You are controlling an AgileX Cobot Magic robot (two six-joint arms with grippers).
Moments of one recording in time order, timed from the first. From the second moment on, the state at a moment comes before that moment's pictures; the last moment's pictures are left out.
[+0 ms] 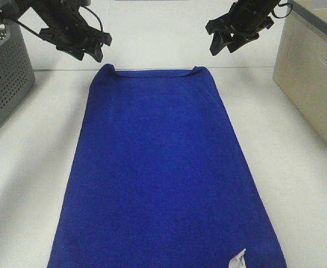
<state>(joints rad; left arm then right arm) -0.19 2.73 -2.82 -0.13 1.19 0.04 0.15 2.51 -2.50 0.31 1.17 -0.31</state>
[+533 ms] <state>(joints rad) -0.18 2.51 -2.87 -0.03 1.21 0.01 0.15 2.22 -2.50 0.14 1.22 -0.16</state>
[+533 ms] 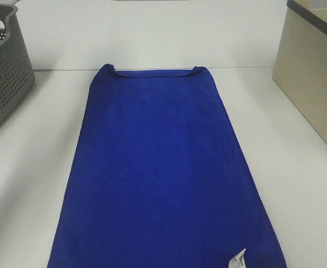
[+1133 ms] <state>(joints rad) 0.07 2.05 -2.32 0.00 1.22 0.11 0.03 1.79 -2.02 0.13 1.22 -0.10</state>
